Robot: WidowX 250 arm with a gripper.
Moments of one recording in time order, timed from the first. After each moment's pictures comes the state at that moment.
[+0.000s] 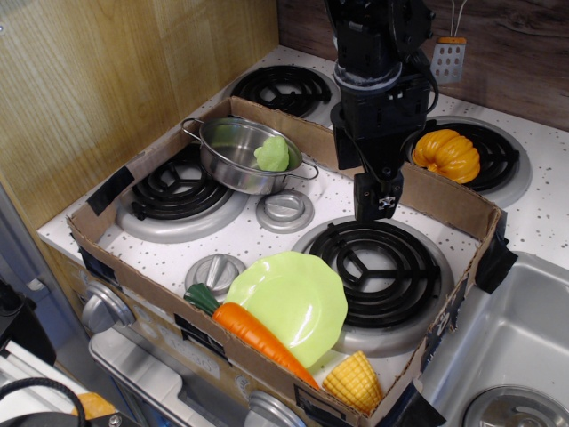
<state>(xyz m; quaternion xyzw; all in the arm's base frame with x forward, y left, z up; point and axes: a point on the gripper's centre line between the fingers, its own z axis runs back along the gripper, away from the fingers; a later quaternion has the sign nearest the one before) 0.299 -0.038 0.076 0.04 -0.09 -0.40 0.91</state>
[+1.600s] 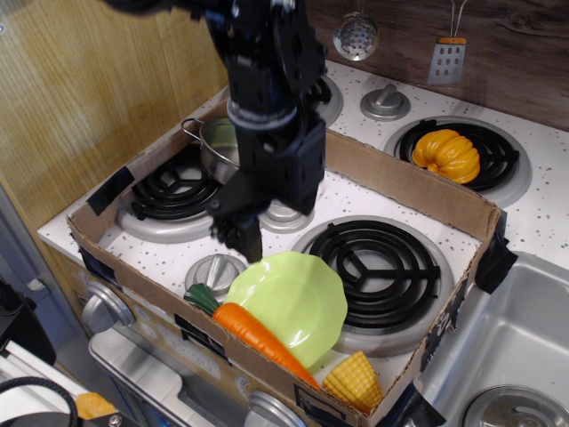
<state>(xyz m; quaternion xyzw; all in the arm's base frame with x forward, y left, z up) 0.226 0.004 0.072 0.06 -0.02 -0.75 0.66</state>
